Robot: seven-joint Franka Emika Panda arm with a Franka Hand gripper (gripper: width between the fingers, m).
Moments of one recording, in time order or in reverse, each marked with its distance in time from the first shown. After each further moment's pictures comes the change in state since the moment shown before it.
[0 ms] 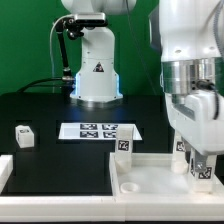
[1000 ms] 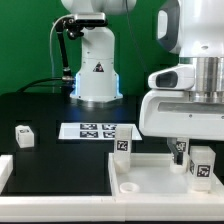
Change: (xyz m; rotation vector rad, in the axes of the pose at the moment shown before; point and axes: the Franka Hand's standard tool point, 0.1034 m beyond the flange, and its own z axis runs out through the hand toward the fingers) arm -0.012 -0.008 -0.002 -0.072 0.063 -1.272
